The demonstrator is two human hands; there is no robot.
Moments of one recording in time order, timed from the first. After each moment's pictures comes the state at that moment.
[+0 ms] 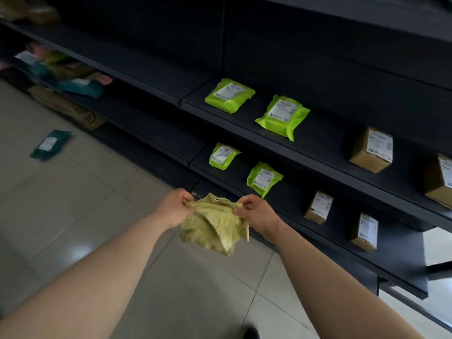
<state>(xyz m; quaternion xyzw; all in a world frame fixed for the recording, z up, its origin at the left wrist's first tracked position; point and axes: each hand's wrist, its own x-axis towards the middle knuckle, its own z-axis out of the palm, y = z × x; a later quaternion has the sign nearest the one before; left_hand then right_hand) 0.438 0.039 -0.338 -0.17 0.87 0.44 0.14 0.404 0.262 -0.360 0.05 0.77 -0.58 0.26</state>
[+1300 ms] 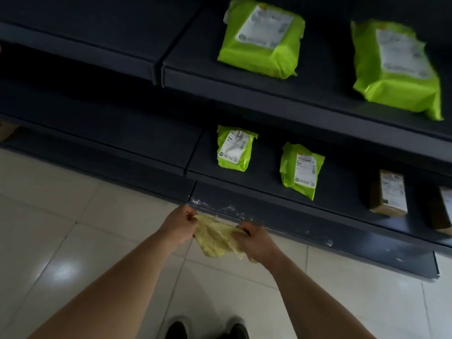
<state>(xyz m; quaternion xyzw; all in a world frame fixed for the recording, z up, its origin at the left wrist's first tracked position) 0.175 -0.106 -0.589 -0.16 0.83 0.45 0.29 0.227 0.095 -0.612 0.18 0.82 -0.47 0.26</state>
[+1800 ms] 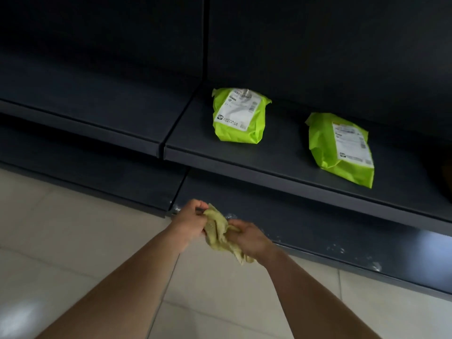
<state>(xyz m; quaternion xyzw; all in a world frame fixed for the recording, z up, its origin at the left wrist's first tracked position) 0.114 -0.058 -0.846 -0.16 0.74 0.60 0.26 0.157 0.100 -0.855 0.12 0.81 -0.51 0.27</state>
